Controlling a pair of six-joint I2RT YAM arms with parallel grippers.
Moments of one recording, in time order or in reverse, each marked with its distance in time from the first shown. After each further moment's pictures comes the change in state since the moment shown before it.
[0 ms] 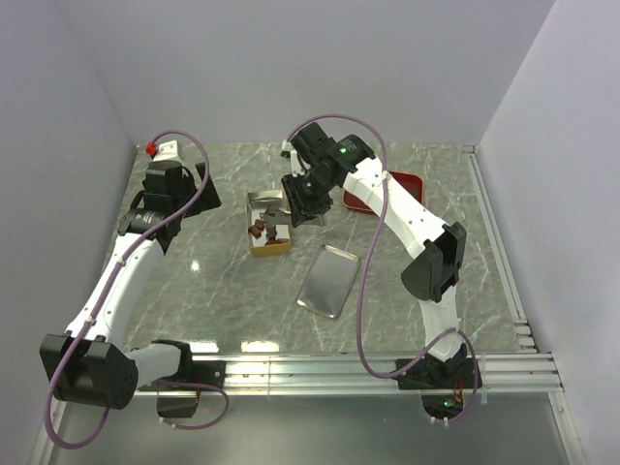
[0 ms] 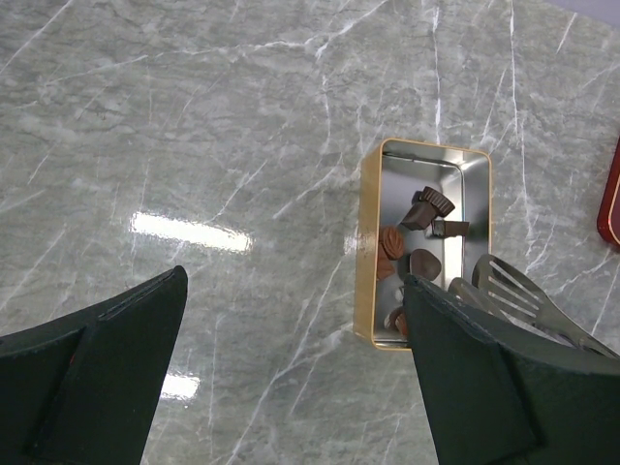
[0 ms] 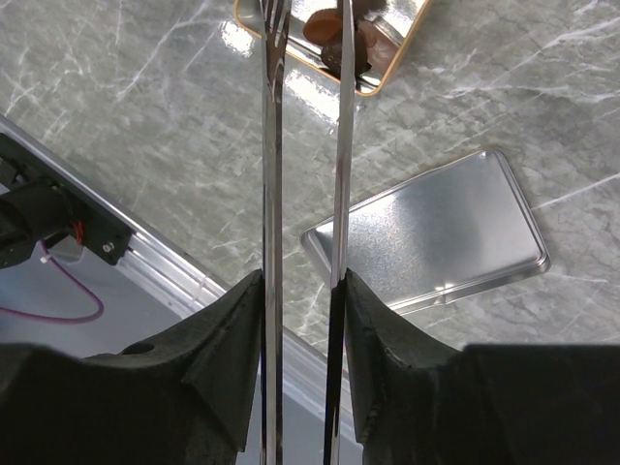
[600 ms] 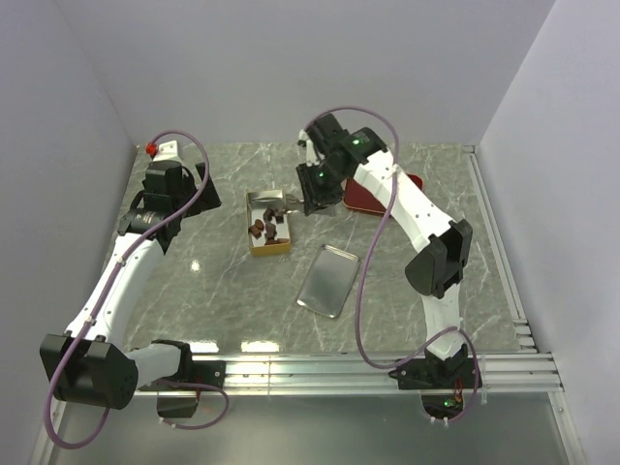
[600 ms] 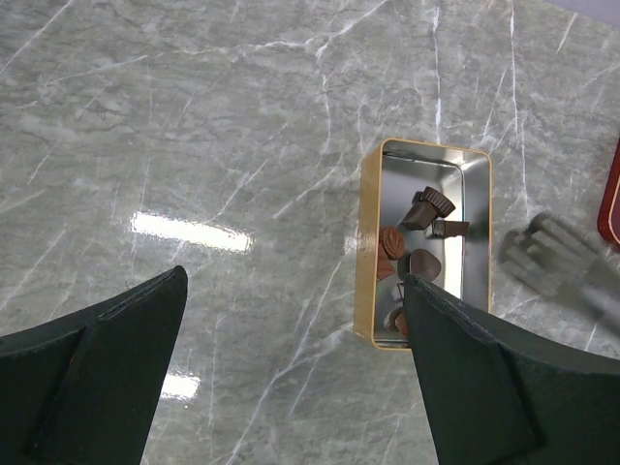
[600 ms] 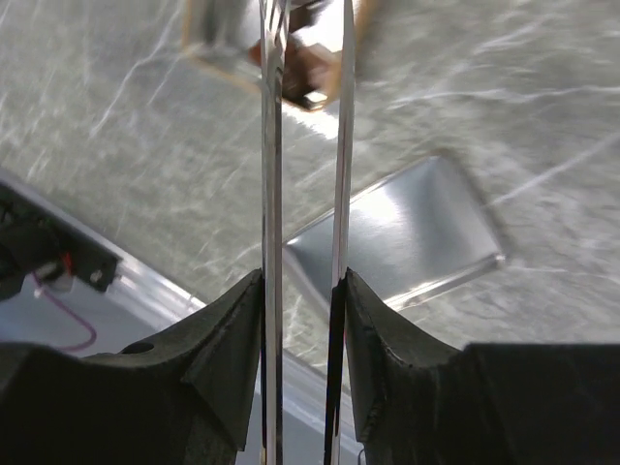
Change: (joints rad) left arm 0.000 0.000 0.000 0.000 0.000 0.000; right arm -0.068 0.000 0.003 0.006 0.035 0.008
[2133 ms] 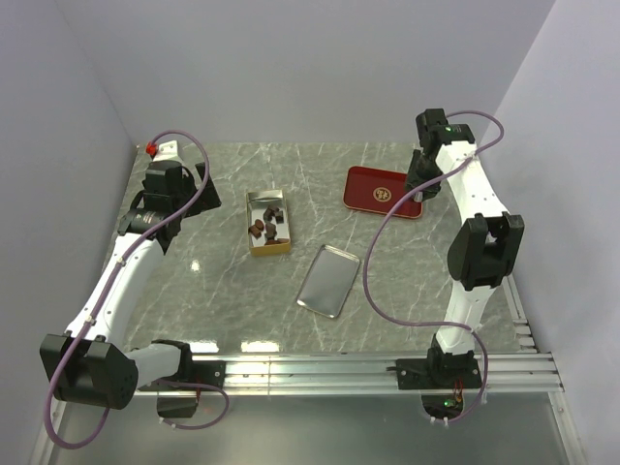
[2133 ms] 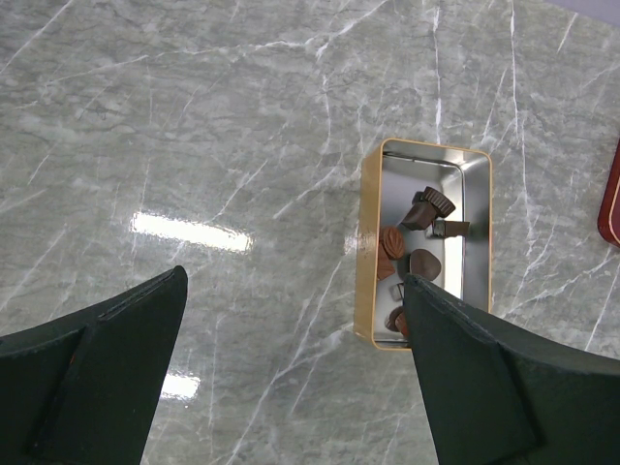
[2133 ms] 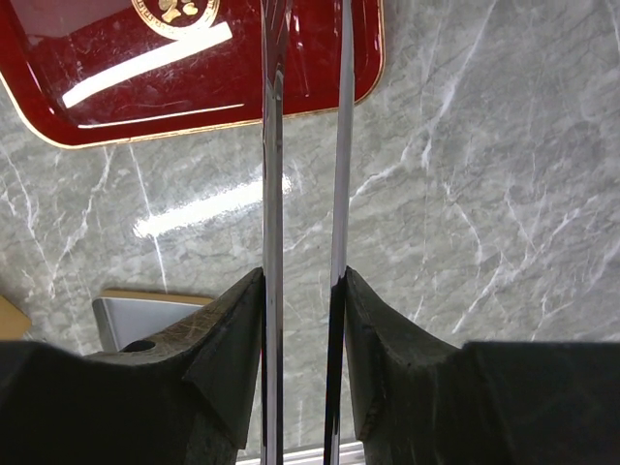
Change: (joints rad) left arm 0.000 0.000 0.000 0.000 0.000 0.000; right arm -0.564 -0.094 -0.291 0.073 0.323 0.151
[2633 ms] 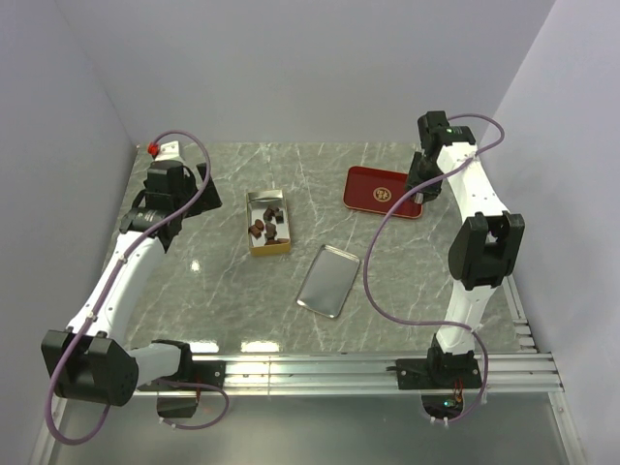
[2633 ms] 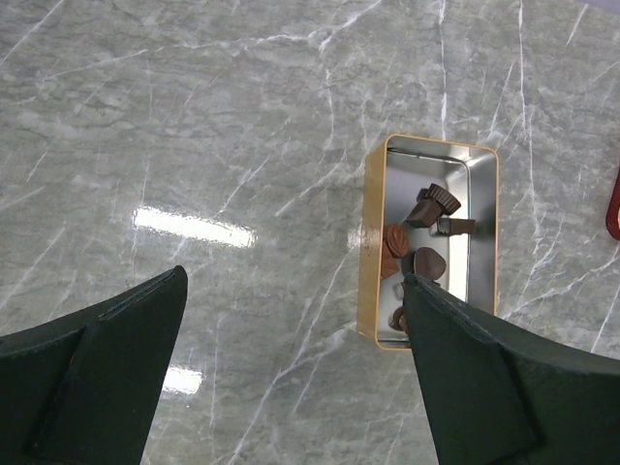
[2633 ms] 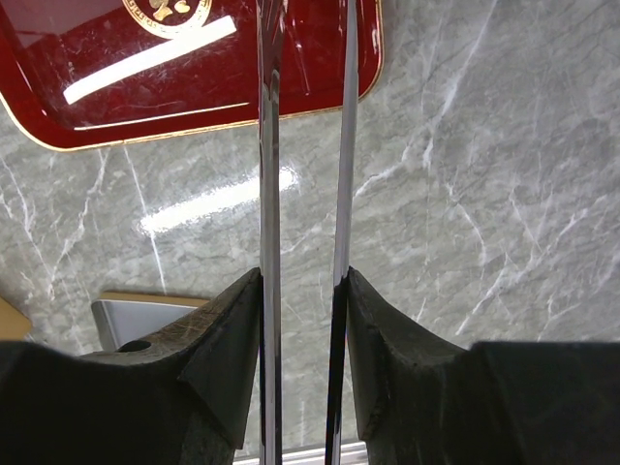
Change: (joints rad) left arm 0.000 0.012 0.000 0.000 -0.001 0.003; right arm -0.014 0.002 -0.024 0.016 -0.016 0.003
